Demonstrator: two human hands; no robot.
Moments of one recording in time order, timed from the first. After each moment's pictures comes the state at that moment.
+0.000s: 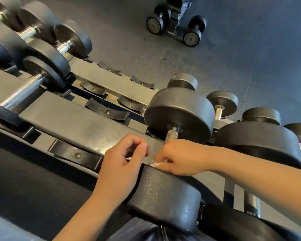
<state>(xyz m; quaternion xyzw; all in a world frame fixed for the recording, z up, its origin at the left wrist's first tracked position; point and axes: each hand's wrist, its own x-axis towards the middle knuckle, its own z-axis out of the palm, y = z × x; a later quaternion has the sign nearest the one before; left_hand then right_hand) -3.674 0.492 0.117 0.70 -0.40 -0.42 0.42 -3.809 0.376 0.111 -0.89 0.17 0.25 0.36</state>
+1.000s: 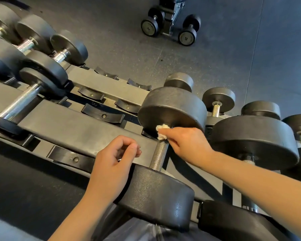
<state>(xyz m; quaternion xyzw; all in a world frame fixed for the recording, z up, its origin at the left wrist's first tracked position) -3.675 0.490 0.116 0.70 -0.40 -0.42 0.42 -3.854 0.371 0.062 -0.90 0.38 -0.03 0.23</state>
